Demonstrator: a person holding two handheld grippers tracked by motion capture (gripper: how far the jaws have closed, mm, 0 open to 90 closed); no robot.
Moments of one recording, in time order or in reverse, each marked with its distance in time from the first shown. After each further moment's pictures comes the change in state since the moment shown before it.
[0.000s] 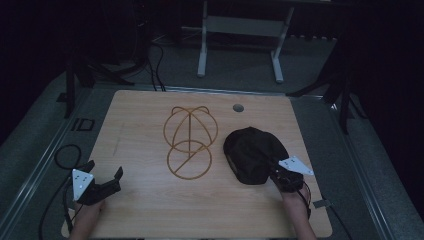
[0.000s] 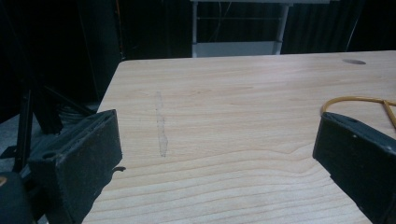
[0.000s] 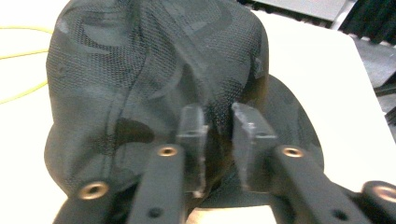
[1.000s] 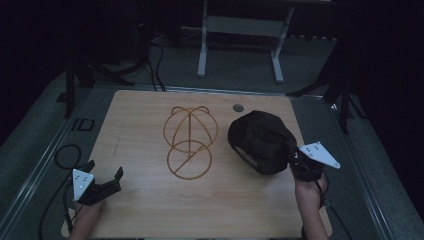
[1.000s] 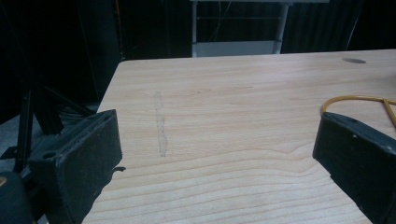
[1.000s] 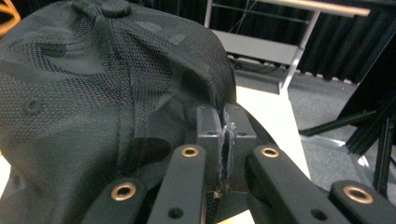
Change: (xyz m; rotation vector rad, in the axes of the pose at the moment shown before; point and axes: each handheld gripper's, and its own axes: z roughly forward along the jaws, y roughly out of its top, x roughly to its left) left arm 0.000 0.000 0.000 0.001 0.000 0.006; right arm -0.017 0.067 -0.052 -0.171 -0.105 0.051
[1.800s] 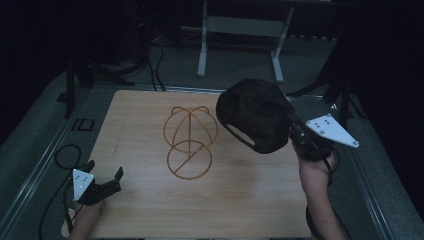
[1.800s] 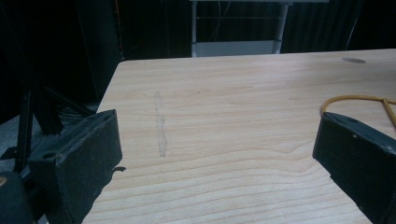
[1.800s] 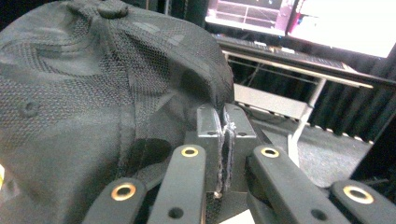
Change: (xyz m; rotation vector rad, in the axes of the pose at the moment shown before) left arm 0.000 0.000 0.000 -0.001 -0.001 0.002; right arm 0.016 0.099 -0.030 -0.171 0.071 -0.074
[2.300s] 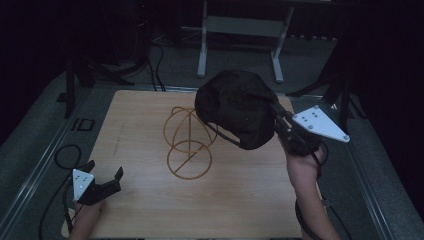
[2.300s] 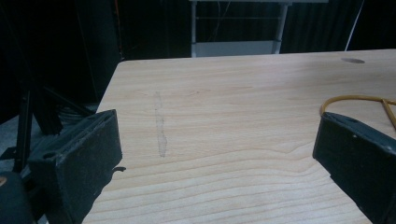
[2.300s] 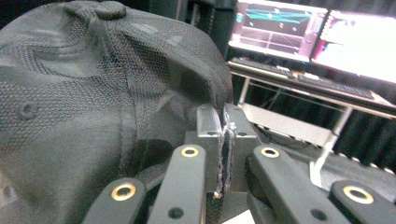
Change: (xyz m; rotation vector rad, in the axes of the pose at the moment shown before) left arm 0.000 0.000 0.000 -0.001 -0.002 -0.001; right arm 0.034 0.034 0.000 -0.078 0.089 -0.019
